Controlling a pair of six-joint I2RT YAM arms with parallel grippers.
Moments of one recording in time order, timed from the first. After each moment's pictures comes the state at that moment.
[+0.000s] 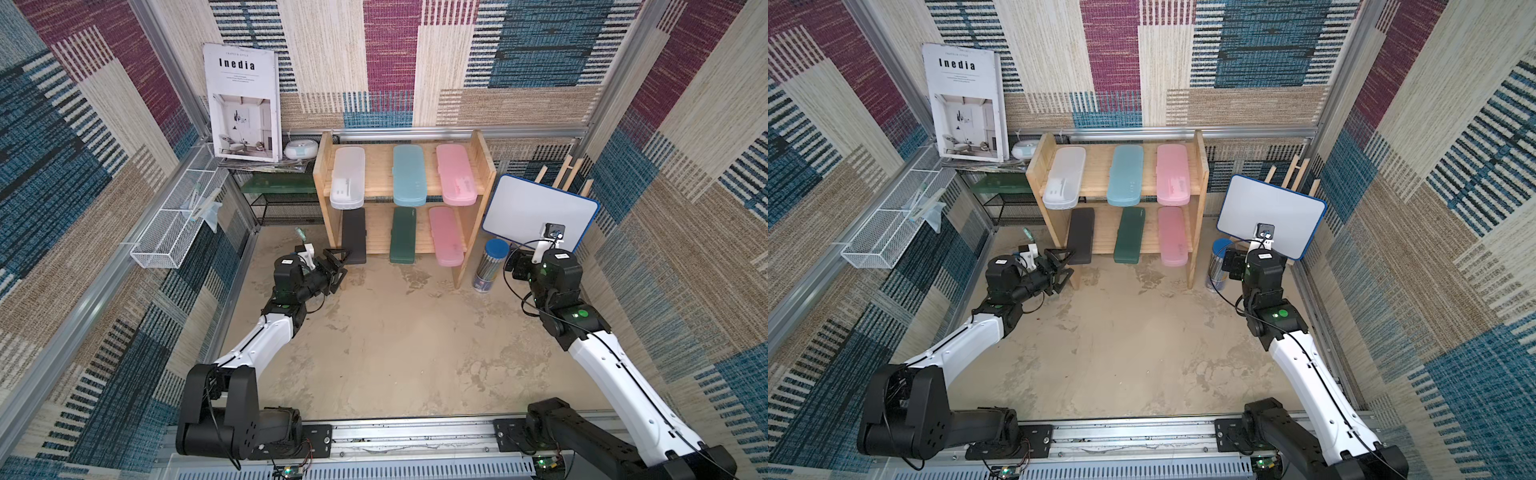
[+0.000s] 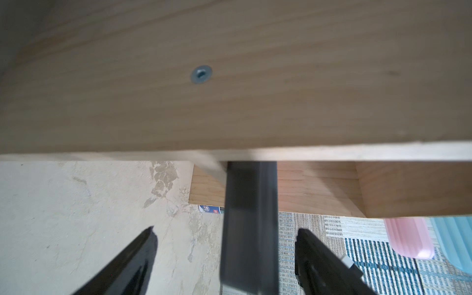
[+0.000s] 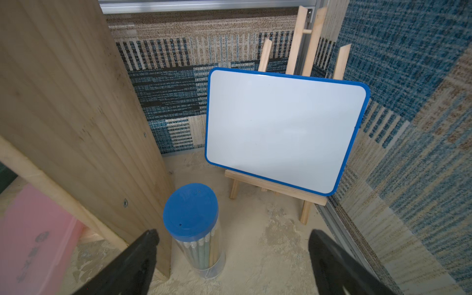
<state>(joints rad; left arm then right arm) -0.08 1.35 0.74 0.38 0.62 -1.24 0.24 0.98 0.89 -0.18 0.41 0.12</state>
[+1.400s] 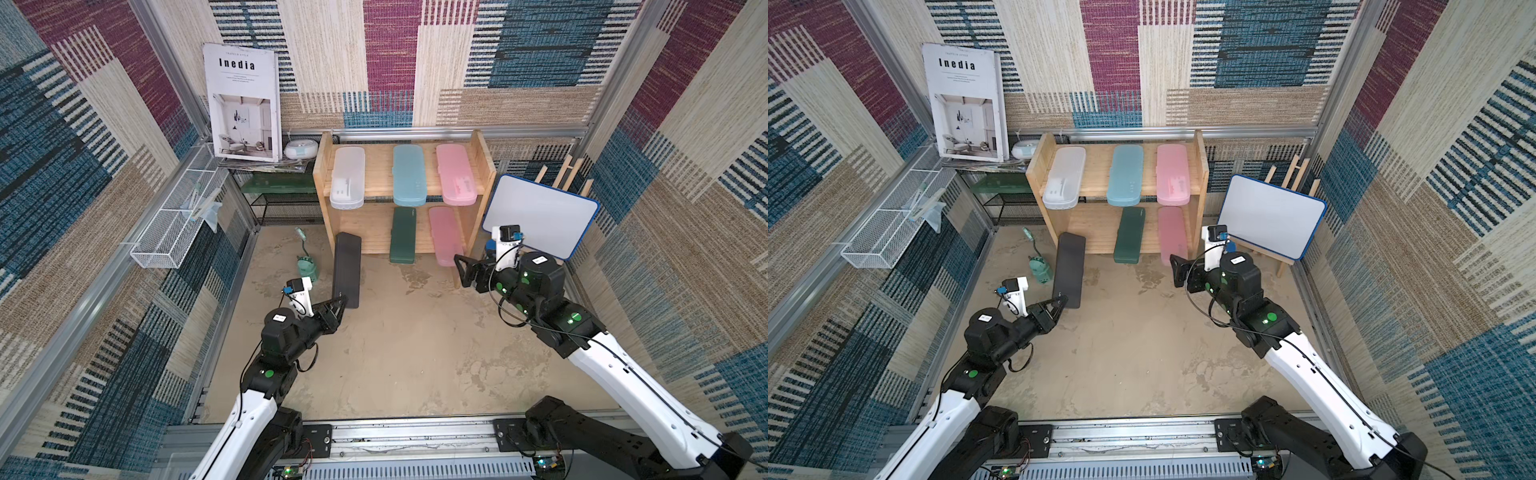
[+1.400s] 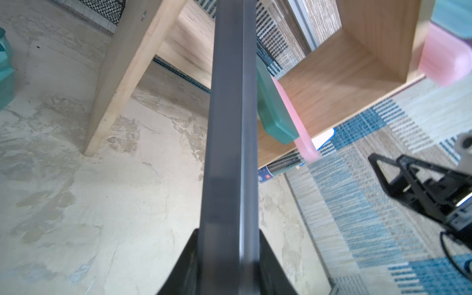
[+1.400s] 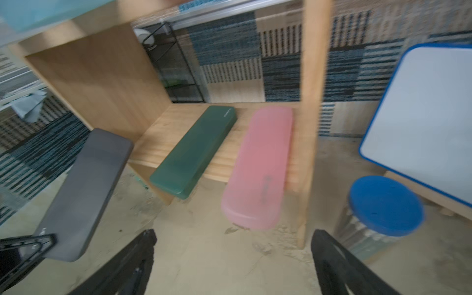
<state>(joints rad) -0.23 0.61 0.40 0.00 0.36 -0.66 0.60 0.99 1.00 -0.27 0.10 0.29</state>
